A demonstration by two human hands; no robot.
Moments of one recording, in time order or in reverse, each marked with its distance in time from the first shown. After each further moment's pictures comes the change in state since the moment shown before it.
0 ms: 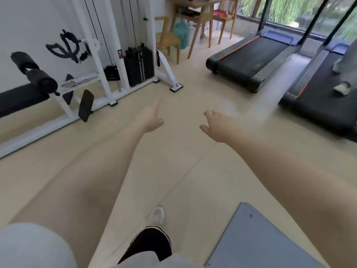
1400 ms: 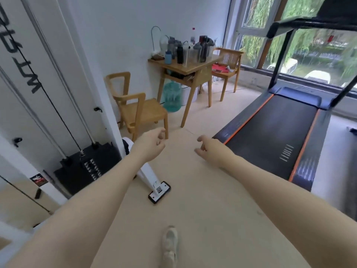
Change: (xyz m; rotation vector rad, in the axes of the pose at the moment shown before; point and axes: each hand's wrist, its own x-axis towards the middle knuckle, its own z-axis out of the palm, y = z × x) left_hand 1.166 0.102 -0.129 -0.119 0.192 0.110; right_hand 1.120 0.371 -0.229 0.349 0.031 -0.041
